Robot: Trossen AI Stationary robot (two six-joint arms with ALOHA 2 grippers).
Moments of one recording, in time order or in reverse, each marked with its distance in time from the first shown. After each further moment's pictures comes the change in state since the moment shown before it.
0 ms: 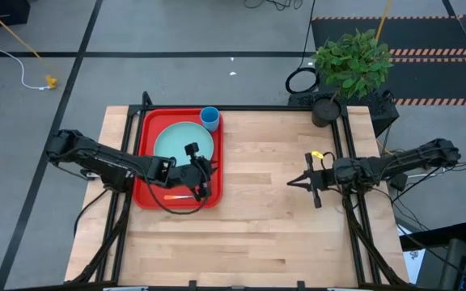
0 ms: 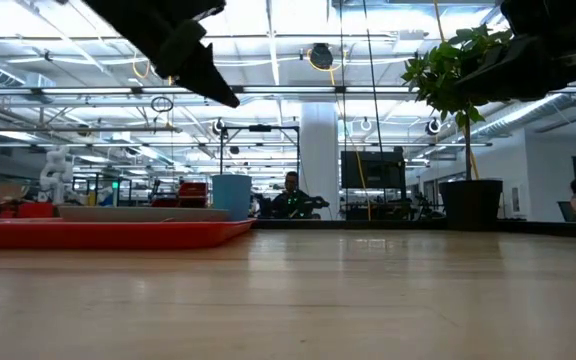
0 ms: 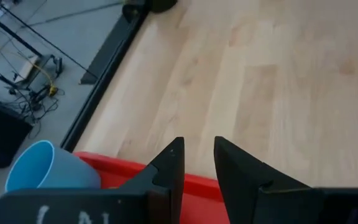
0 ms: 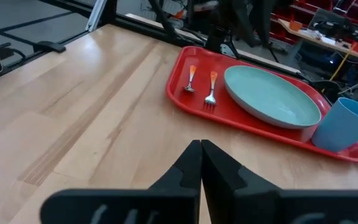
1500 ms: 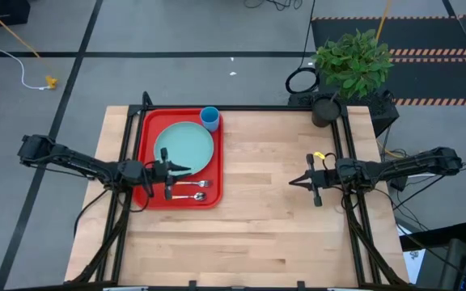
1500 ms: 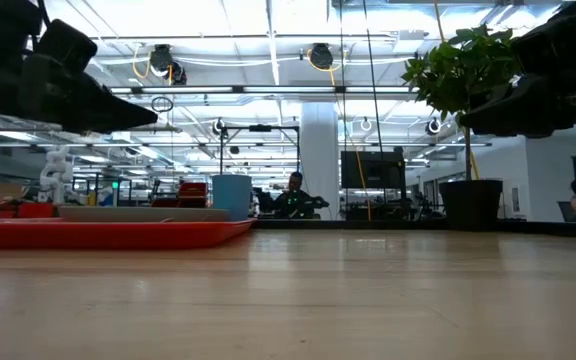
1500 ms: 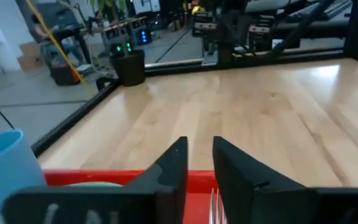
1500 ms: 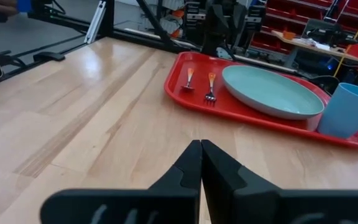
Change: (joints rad) left arm 0.025 -0.596 -0.870 0.874 0.291 0.124; right arm -0.109 -0.085 -0.199 0.219 -0.111 0.031
